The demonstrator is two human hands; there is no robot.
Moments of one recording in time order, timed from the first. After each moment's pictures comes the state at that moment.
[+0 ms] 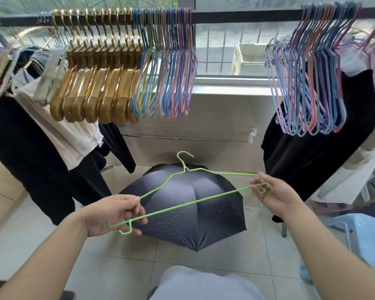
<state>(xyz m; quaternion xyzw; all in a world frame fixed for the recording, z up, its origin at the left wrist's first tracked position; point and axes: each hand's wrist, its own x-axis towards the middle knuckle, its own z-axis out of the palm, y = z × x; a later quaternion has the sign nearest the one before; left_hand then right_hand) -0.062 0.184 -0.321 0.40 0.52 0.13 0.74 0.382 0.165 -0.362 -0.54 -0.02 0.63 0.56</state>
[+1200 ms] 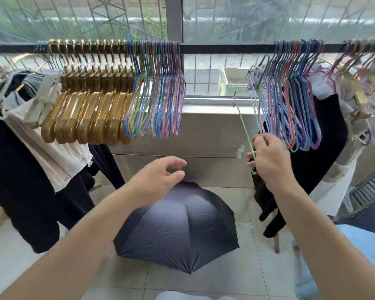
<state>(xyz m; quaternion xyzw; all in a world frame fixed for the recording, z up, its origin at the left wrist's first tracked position) 0.069 0.209 -0.215 0.76 0.51 0.16 0.37 0.342 0.187 -0.215 -0.72 -0.41 0.24 0.50</state>
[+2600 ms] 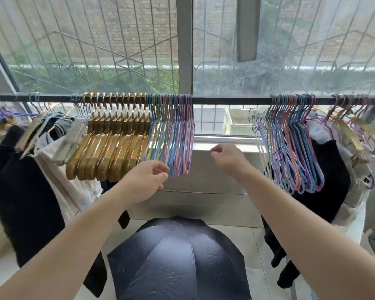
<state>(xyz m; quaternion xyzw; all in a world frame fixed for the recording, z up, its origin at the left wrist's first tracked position) 0.040 0.244 -0.138 0.72 0.58 0.20 0.32 0.288 0.286 -0.156 -0.70 -0.60 0.20 0.33</state>
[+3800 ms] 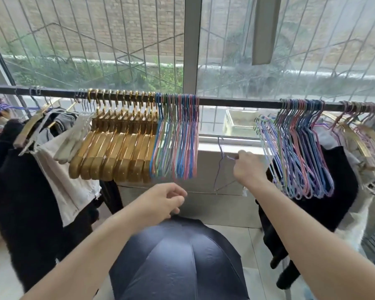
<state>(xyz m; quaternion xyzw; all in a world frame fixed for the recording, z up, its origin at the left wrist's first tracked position) 0.018 0.245 -0.165 0.72 0.53 0.17 0.42 0.295 0.307 -0.168 -0.80 -0.56 0.03 0.20</state>
